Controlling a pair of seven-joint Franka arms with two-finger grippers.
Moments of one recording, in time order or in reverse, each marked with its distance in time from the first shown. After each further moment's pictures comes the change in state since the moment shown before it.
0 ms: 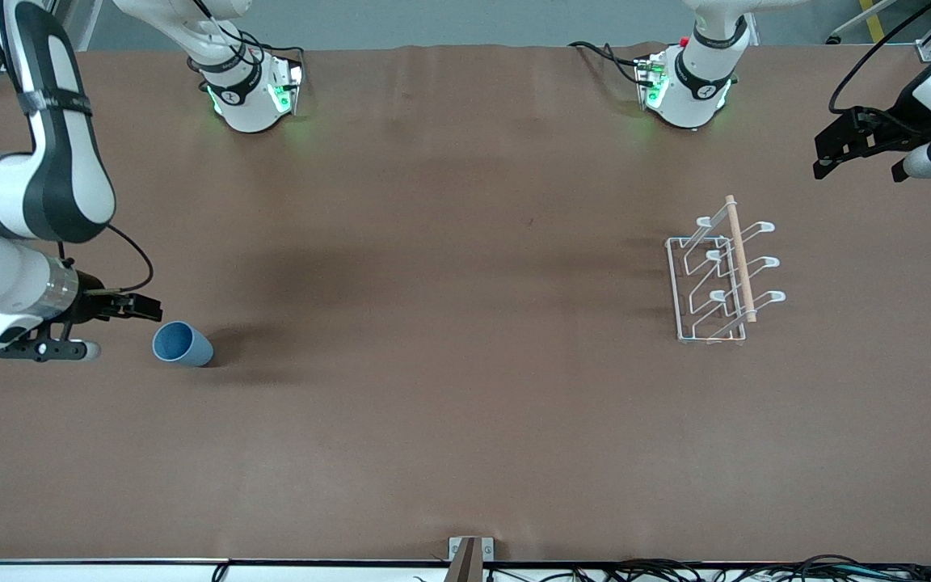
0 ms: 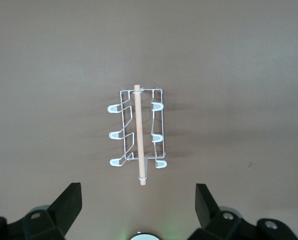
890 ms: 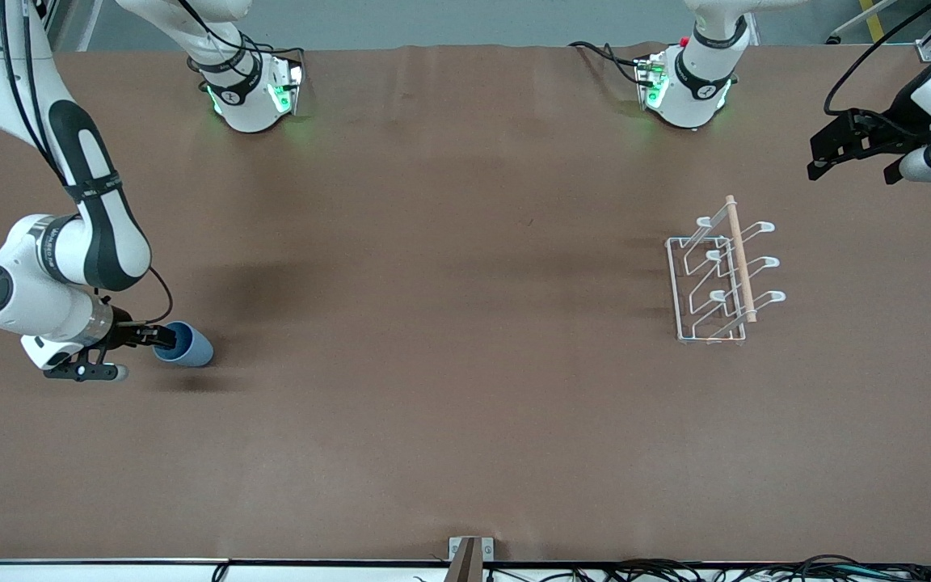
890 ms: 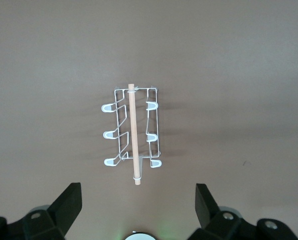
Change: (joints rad) left arm 0.001 0.005 0.003 -0.001 -0.018 0.000 0.000; right arm -0.076 0.175 -0.001 -0.128 0.000 0.366 -0.078
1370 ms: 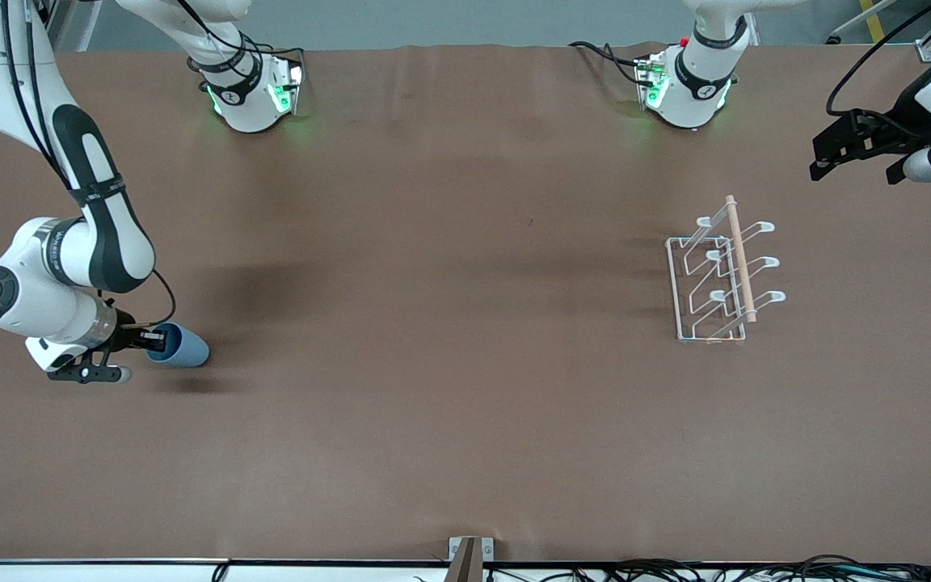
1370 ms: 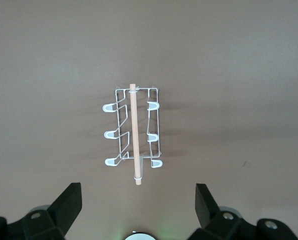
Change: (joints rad) left arm 0.002 0.000 0.004 0.000 0.000 0.000 0.000; right arm 0.003 0.002 0.009 0.008 0.005 -0.002 0.000
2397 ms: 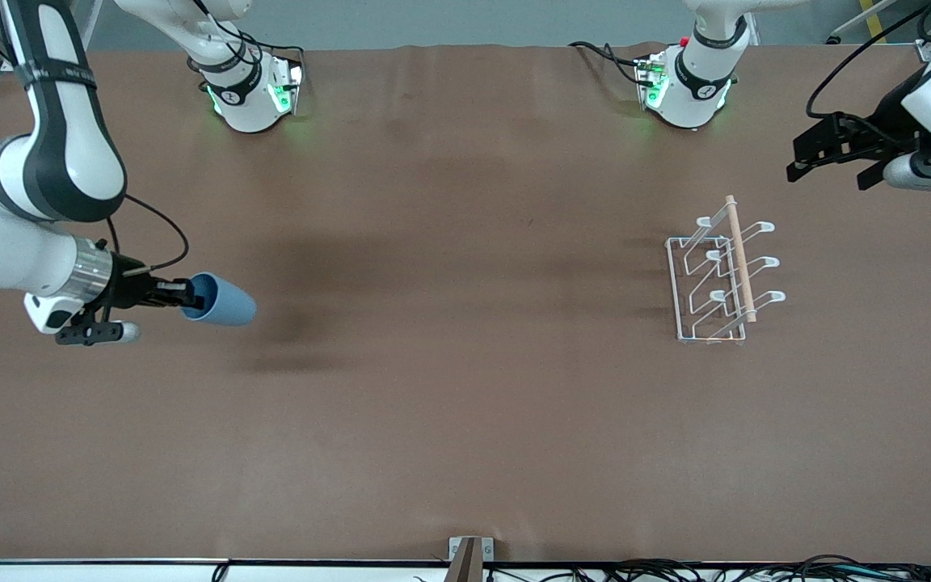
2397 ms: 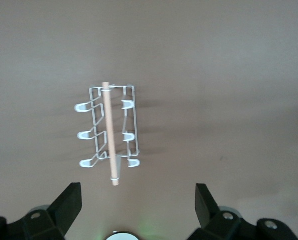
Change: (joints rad) left arm -0.008 0.024 -0.013 -0.002 -0.104 0.007 0.003; right arm 0.056 -0.300 0.110 0.025 0.370 -0.393 -0.006
